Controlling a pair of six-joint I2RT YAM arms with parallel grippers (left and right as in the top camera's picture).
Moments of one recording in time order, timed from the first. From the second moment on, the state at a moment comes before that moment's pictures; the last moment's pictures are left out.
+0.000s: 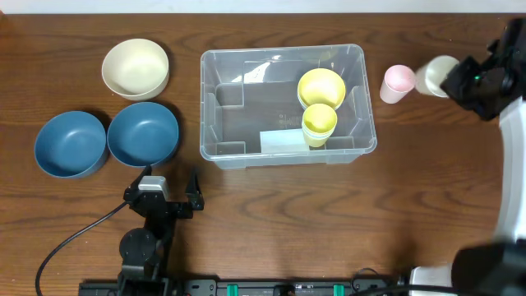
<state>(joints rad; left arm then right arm) -0.11 0.01 0.02 -0.12 -0.01 -0.14 -0.19 1.57 1.62 -1.05 -0.12 0.47</state>
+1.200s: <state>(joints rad) -0.11 0.01 0.02 -0.12 -0.01 -0.14 0.32 1.55 1.30 -0.89 -0.05 0.46</state>
